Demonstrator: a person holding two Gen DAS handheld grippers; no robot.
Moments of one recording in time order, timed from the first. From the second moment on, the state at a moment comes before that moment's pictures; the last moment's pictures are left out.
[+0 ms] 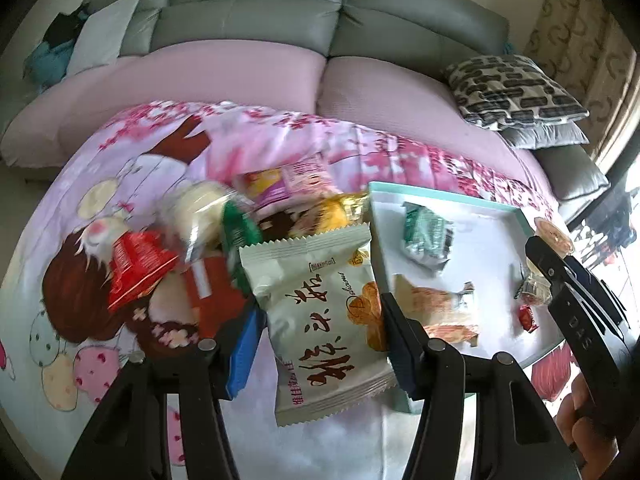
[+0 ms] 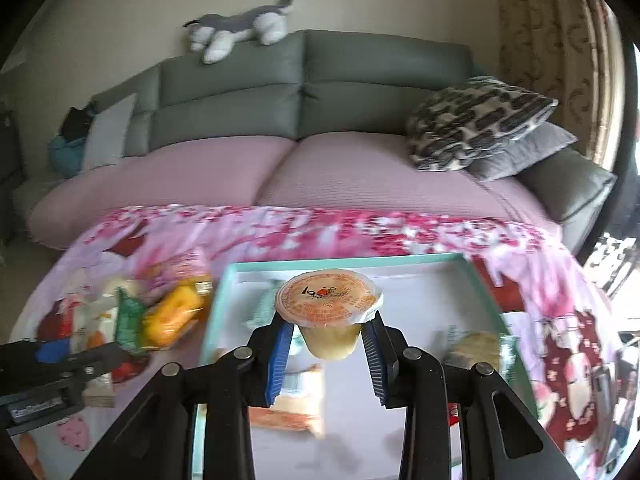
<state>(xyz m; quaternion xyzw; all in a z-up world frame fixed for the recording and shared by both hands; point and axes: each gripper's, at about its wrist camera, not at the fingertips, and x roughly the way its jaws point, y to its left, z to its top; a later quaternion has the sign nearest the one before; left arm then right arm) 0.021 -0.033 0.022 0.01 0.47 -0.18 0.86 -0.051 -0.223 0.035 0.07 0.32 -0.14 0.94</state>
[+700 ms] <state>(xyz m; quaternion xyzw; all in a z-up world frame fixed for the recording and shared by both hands) 0.042 -0.191 0.030 0.10 0.42 -0.30 0.85 -0.064 -0.341 0.006 0.19 0.33 -0.26 0.89</state>
